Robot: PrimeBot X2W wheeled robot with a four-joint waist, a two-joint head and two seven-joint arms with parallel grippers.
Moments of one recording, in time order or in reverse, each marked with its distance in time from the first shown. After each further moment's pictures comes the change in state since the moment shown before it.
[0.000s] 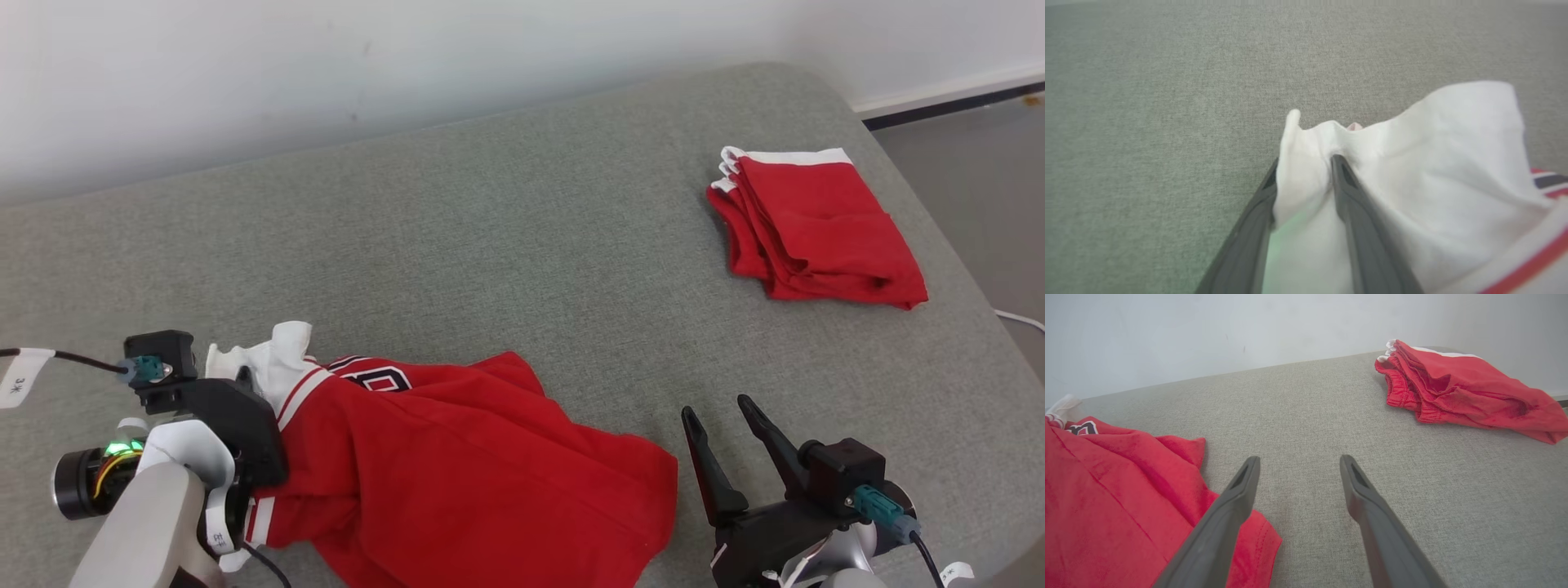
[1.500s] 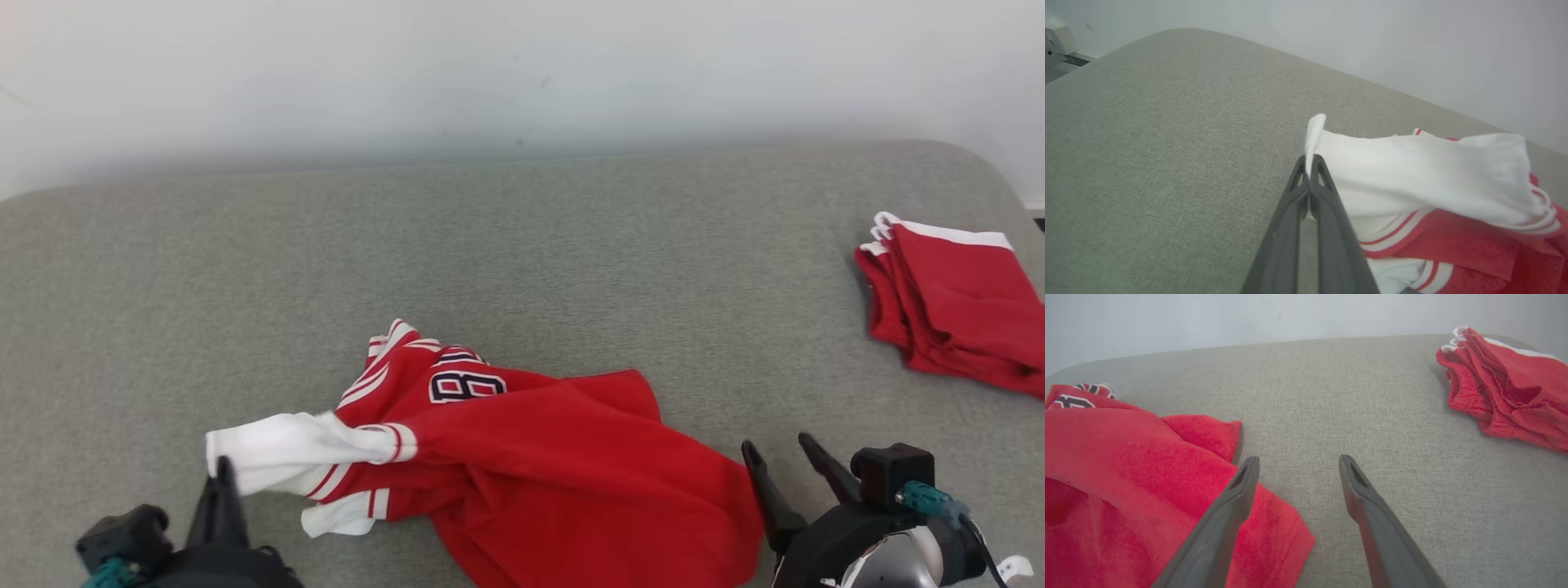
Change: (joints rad) left arm 0.500 -0.035 0.103 -0.548 -0.098 0.106 -0.302; right arm 0.088 -0.050 -0.114 -0.109 0.003 0.000 0.243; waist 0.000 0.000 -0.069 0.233
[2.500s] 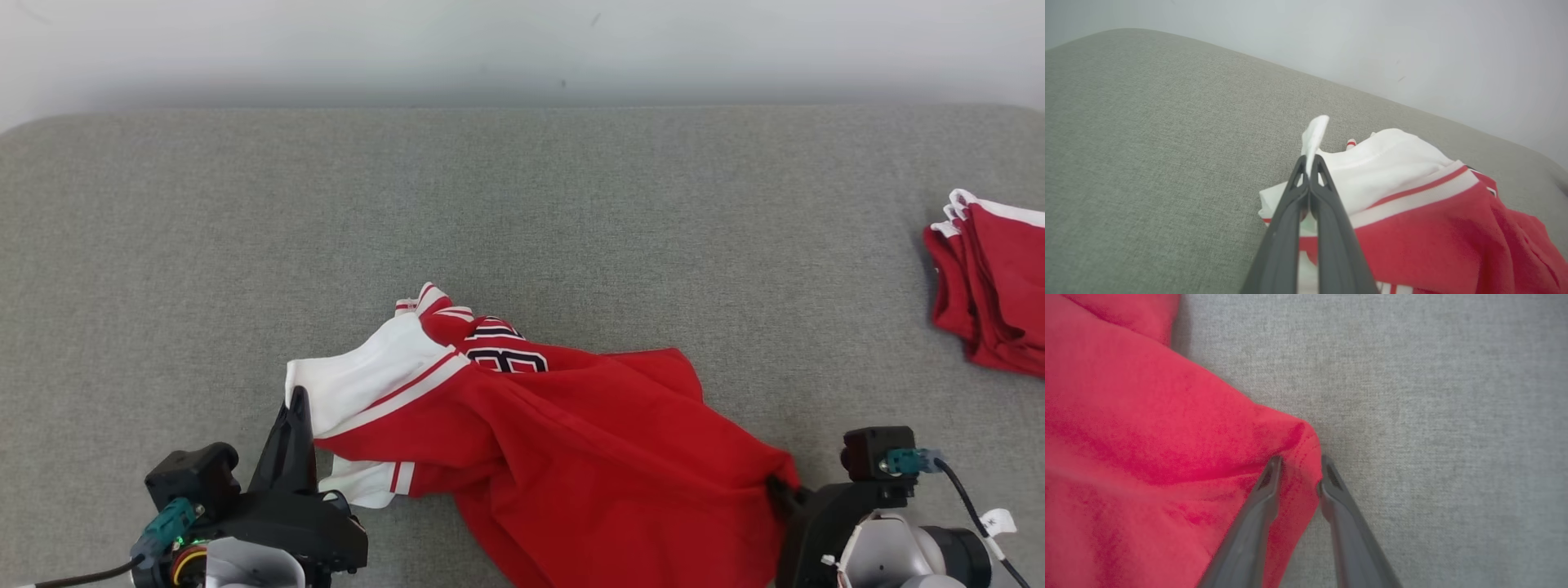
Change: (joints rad) left arm -0.126 -0.049 -0.102 0.017 0.029 -0.057 -0.025; right arm -0.006 0.100 -0.116 -0.031 -0.056 0.000 0.438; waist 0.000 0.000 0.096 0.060
